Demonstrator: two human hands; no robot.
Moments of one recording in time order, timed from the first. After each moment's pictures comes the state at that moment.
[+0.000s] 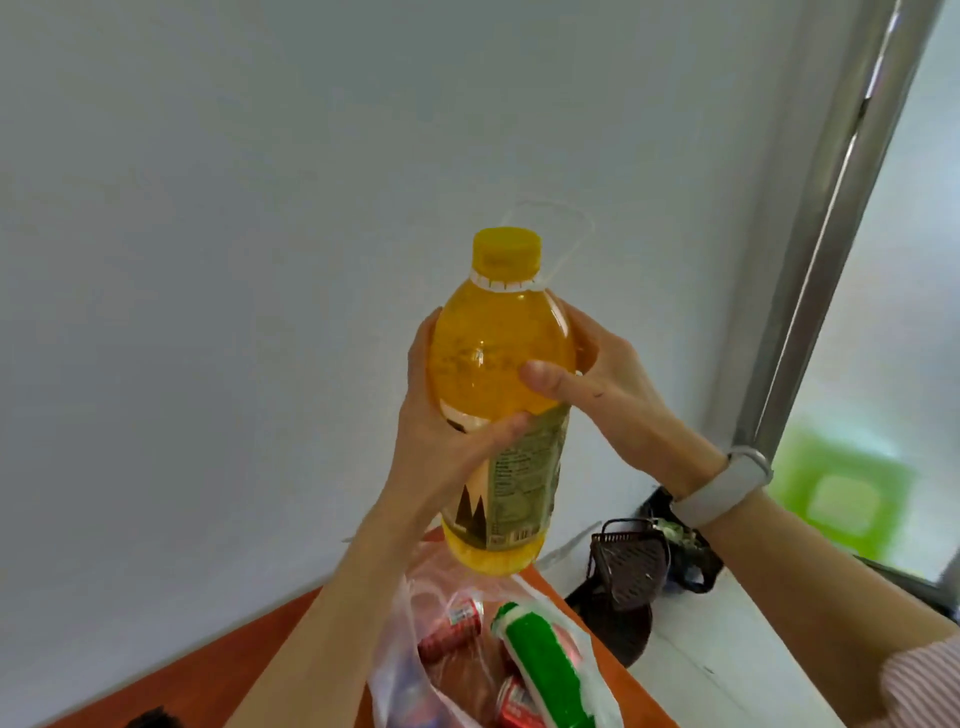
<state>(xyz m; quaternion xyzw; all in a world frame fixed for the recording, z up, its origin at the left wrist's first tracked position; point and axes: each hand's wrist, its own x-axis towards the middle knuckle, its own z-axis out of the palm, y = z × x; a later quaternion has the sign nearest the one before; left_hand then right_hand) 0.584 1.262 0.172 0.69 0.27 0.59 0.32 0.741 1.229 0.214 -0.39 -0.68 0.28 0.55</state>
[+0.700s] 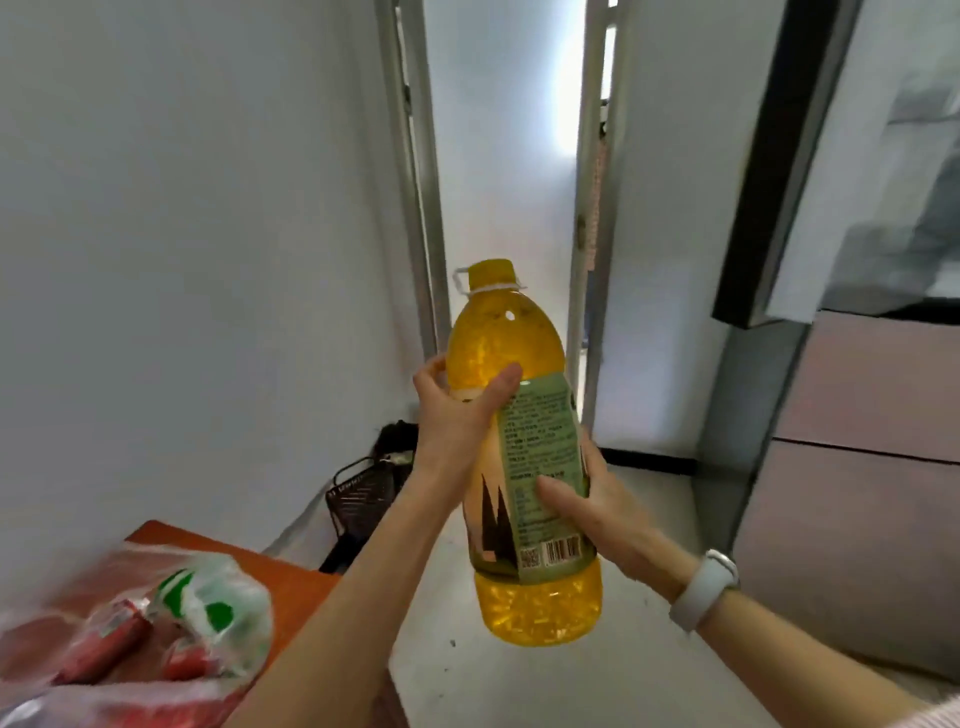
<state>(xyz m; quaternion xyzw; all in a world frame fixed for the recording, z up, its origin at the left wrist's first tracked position) 0.871 0.953 0.128 0.62 0.17 0.34 0.69 0.932 0.819 0.080 -0.58 -0.41 0.26 0.65</state>
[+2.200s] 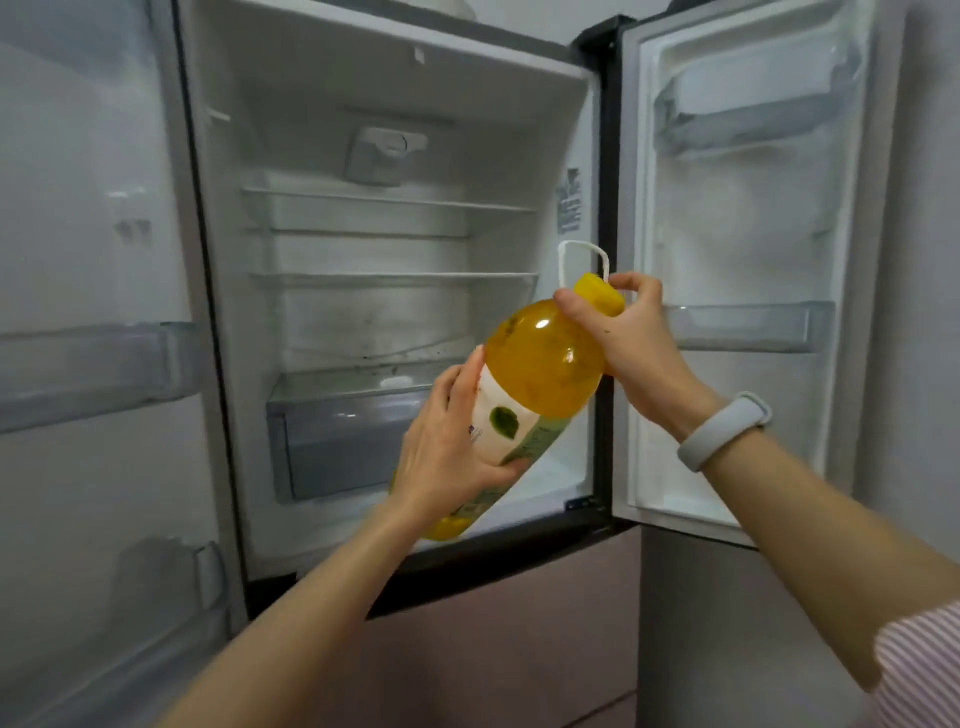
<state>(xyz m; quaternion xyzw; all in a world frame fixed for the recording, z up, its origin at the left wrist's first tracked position) 1.597 0.476 0.232 0.81 -0.28 0.42 0.29 1.567 0.297 0.323 -0.71 -0.15 -0.32 0.61</state>
